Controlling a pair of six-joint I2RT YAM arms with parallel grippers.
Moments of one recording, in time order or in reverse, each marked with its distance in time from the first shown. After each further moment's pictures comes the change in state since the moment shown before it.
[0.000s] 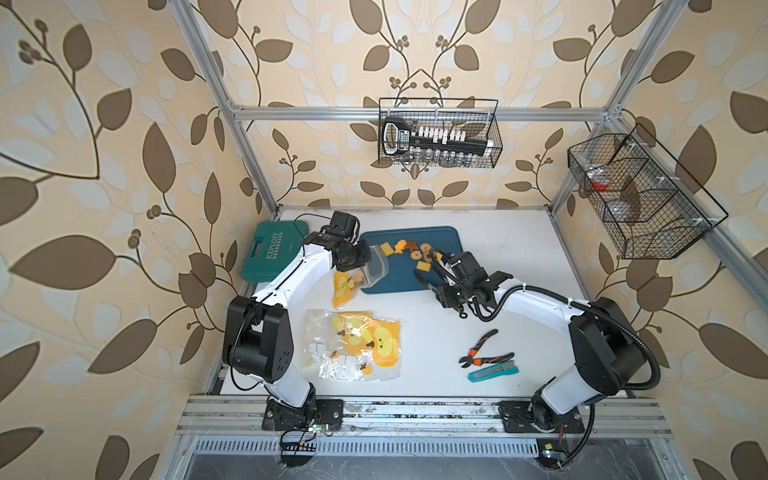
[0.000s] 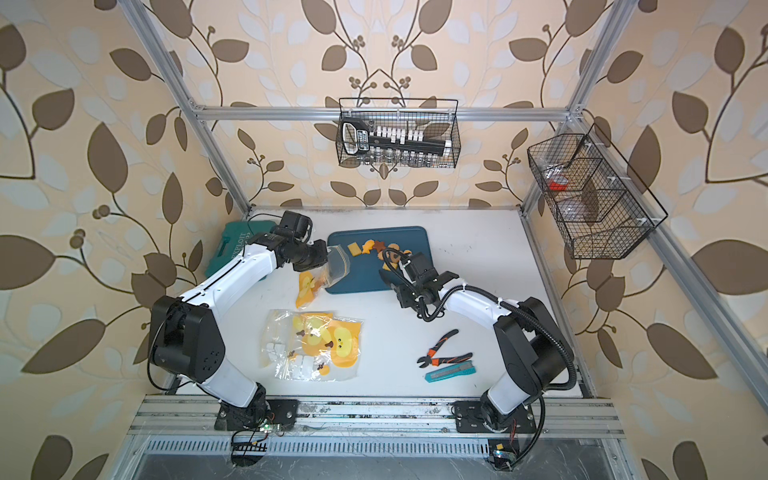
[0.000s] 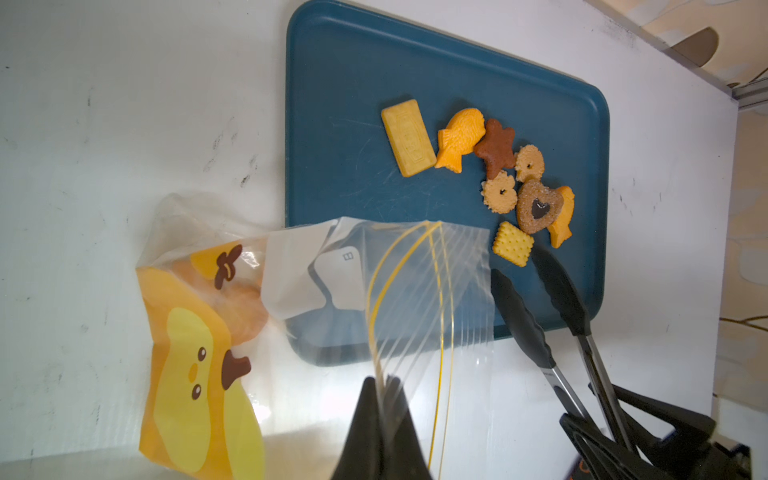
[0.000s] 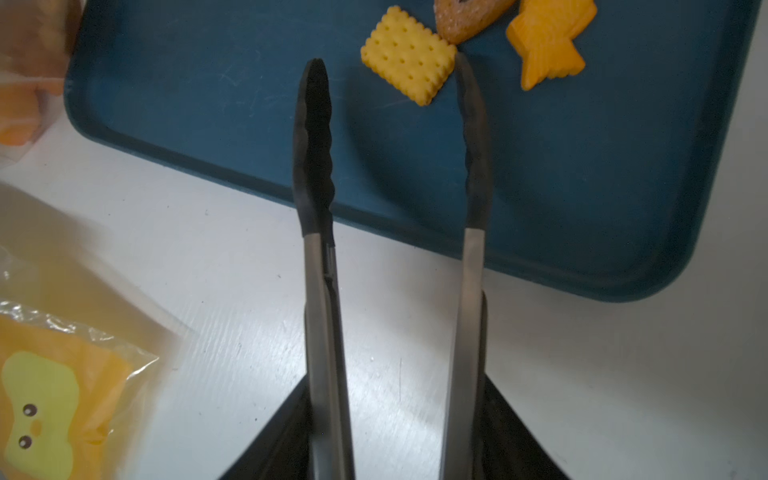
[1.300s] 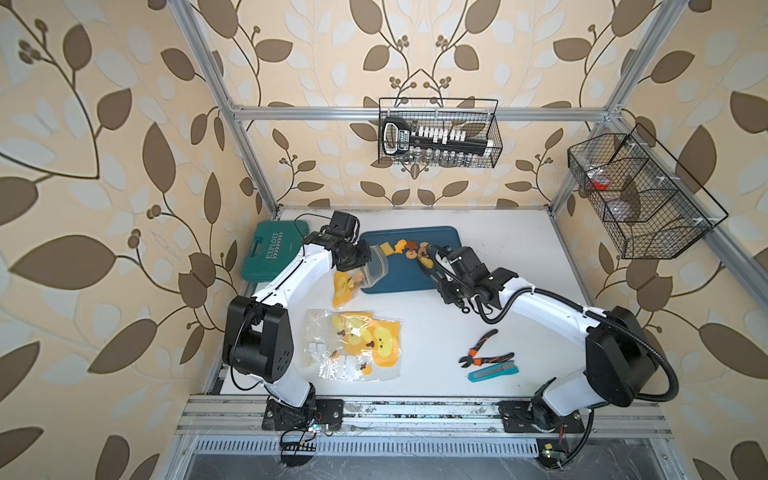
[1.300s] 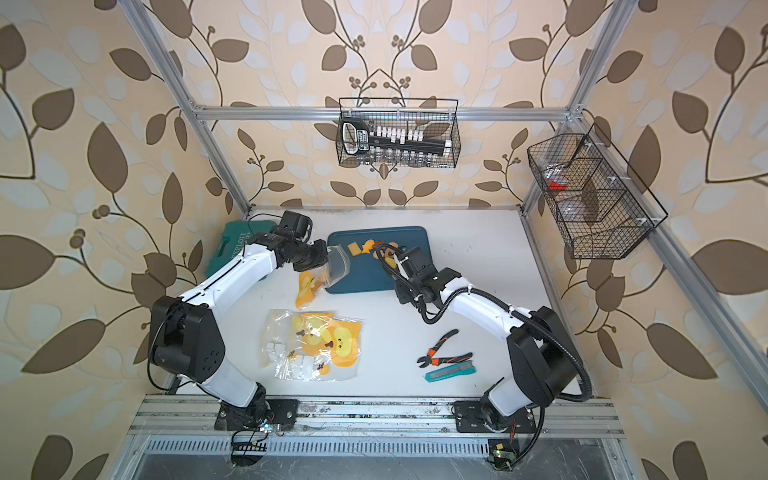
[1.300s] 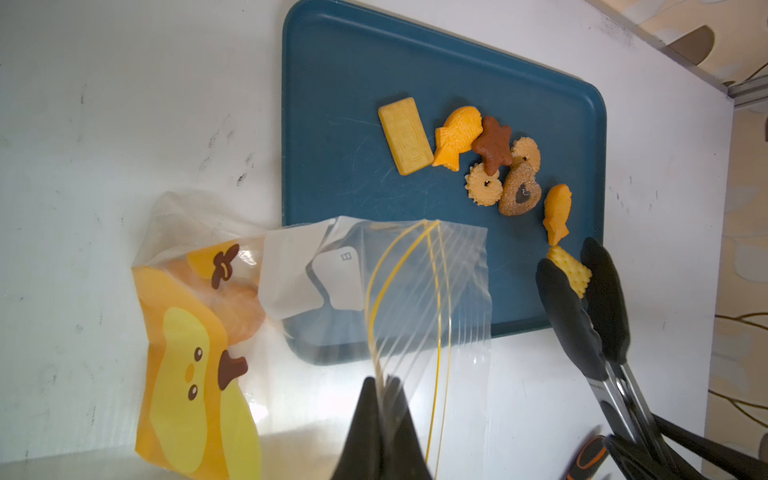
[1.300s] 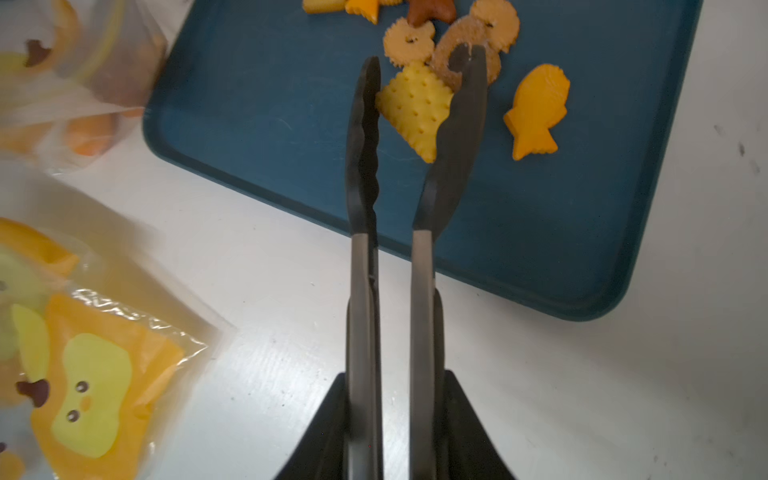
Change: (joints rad) left arm 0.000 0.000 0.000 0.000 0.012 0.000; right arm 0.066 -0.108 0.049 -0.053 0.034 -0.058
